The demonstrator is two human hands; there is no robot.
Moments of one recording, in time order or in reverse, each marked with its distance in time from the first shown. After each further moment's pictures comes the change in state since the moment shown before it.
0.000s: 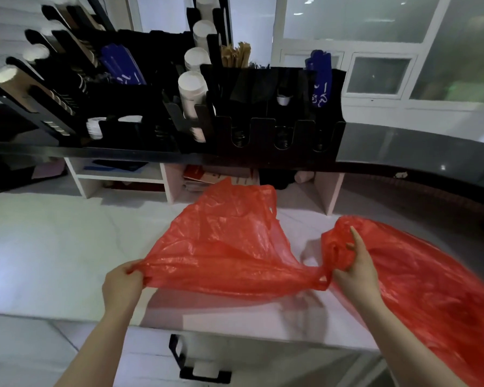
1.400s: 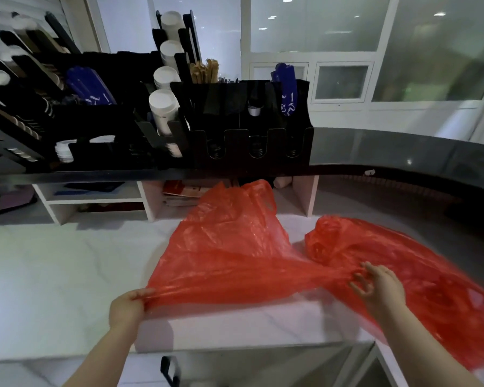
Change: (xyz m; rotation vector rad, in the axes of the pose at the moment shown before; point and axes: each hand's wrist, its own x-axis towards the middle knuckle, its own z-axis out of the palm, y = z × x) left_hand 0.036 -0.041 0.048 -0.239 -0.127 -0.200; right_hand 0.005 0.043 -0.042 1.058 0.217 0.664
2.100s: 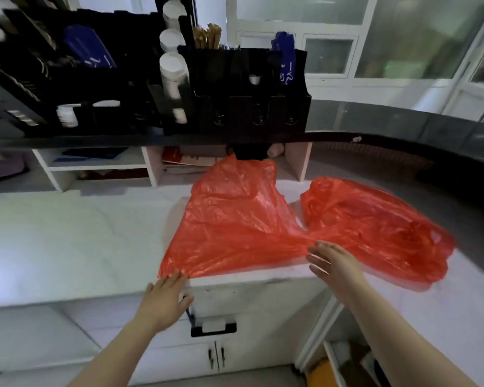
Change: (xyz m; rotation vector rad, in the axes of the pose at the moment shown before) left_hand -0.074 -0.044 -0.053 1.399 -0.574 0.613; right_hand -0.140 0.063 0.004 -0.315 -0.244 0.012
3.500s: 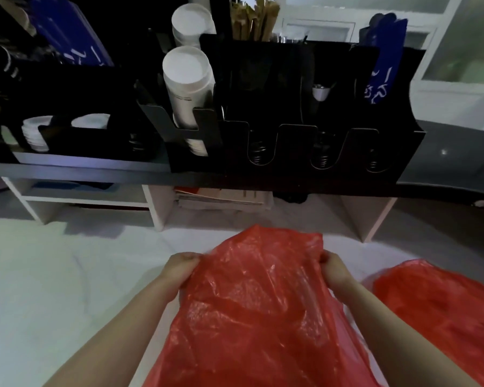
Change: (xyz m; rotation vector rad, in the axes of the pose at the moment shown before) left_hand 0.274 -0.021 -0.125 -1.289 0.086 -0.418; right_hand 0.282 -0.036 0.155 -0.772 -0.172 -0.161
